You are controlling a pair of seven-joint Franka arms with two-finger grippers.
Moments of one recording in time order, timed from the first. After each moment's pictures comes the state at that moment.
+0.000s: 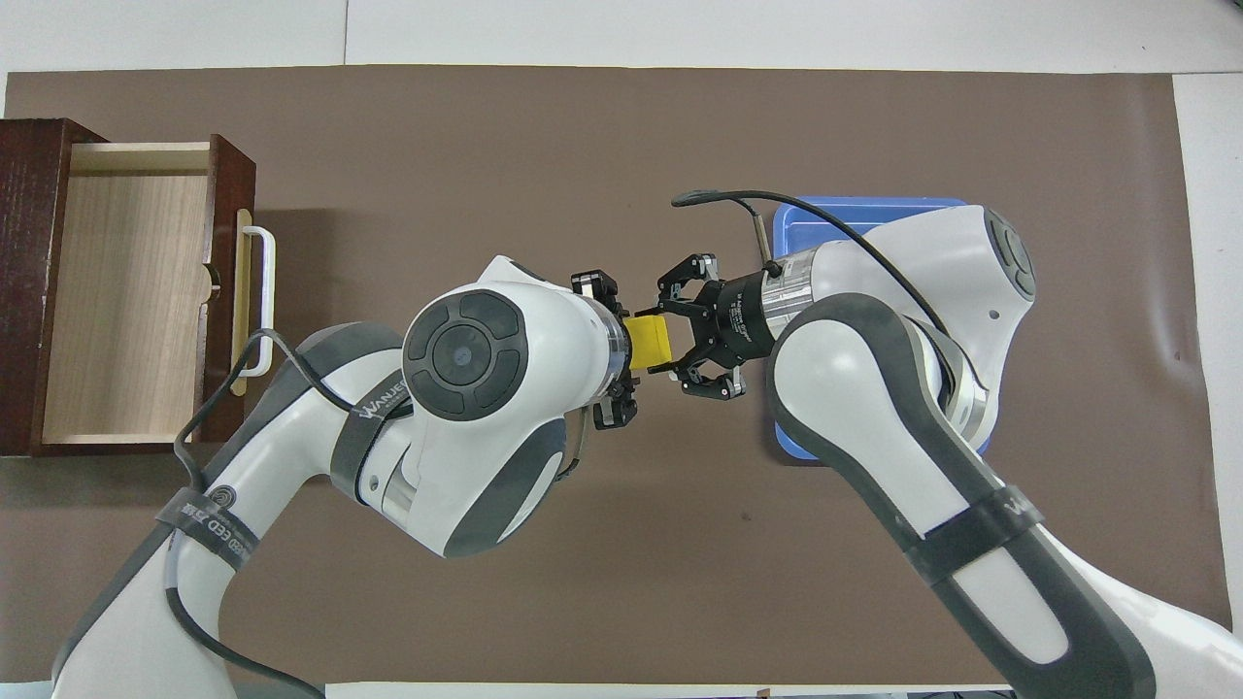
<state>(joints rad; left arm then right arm) -0.57 0.17 -0.15 -1.84 -0.11 2.25 -2.28 0.34 0.18 0.04 -1.94 0.86 2.17 1.22</state>
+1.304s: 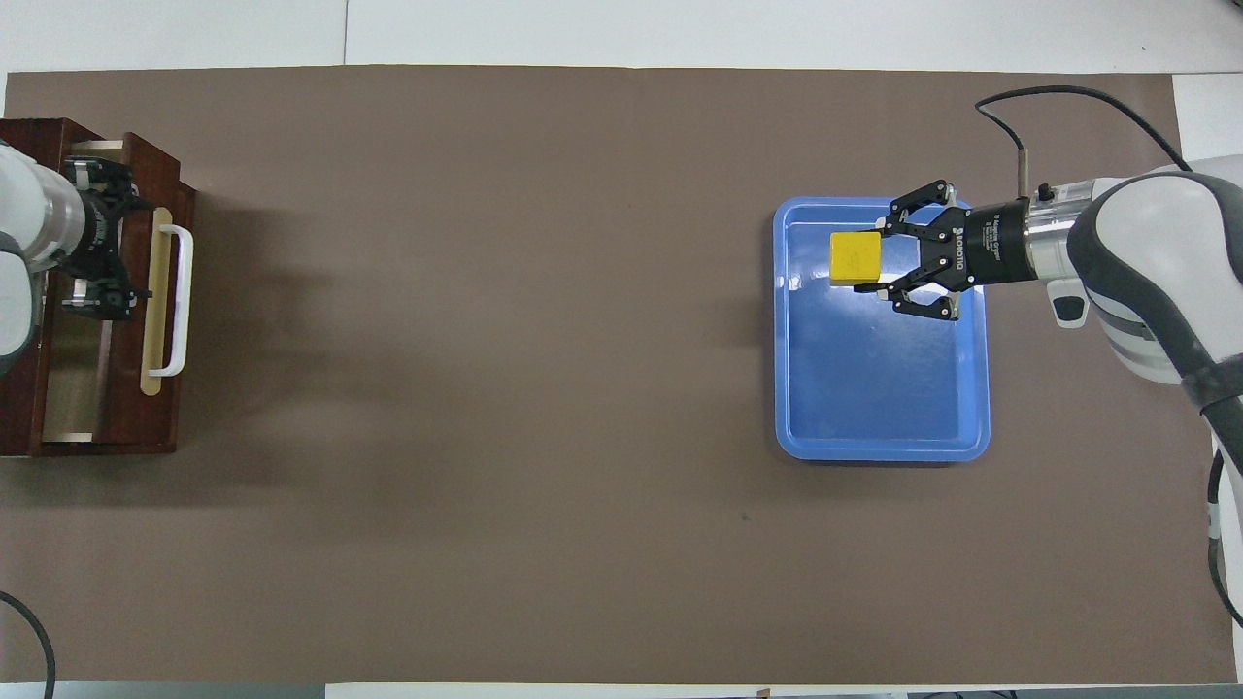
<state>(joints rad) 0.22 0.17 -0.13 -1.83 0.17 2.16 -1.48 -0.10 0.33 0.03 -1.82 0.86 2.00 1.06</state>
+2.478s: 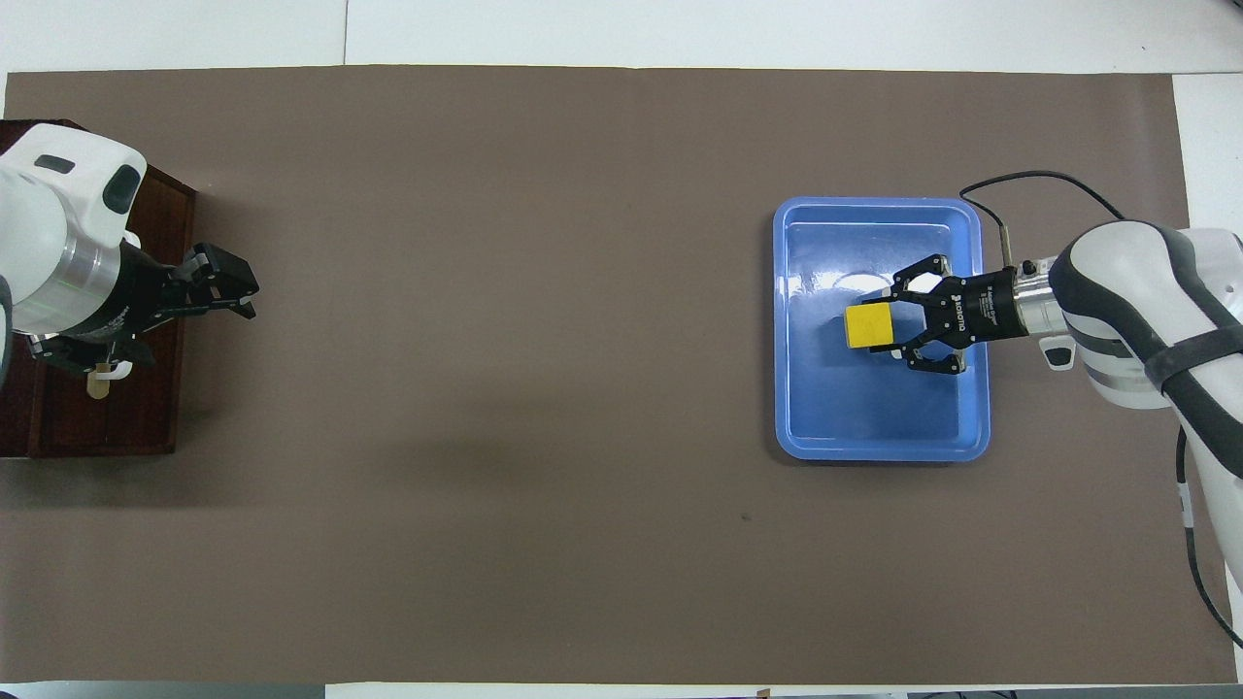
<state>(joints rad) 0.00 -0.02 -0.17 -1.73 0.01 1.62 -0.55 -0.16 0.37 0.03 -2.01 0.86 2.01 0.73</state>
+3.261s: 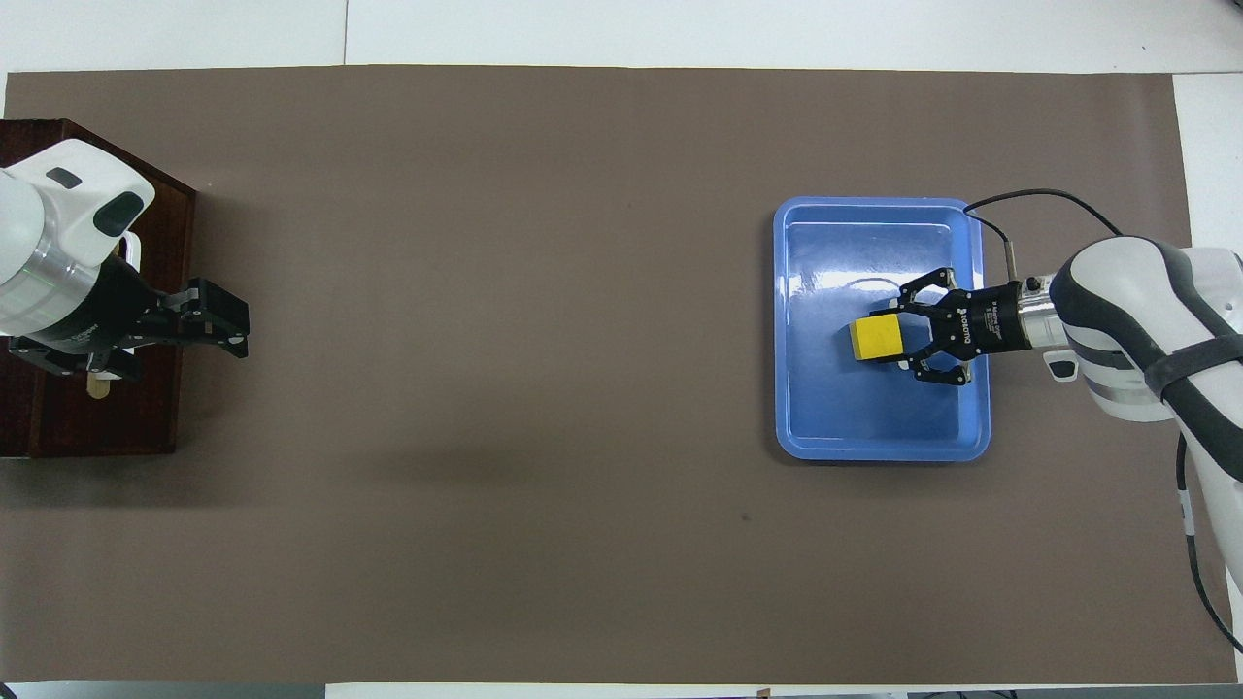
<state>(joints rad) 0.00 0.02 -0.15 -1.67 -0.01 1.47 -0.30 -0.18 0.37 0.03 -2.04 0.86 2.05 0.68</state>
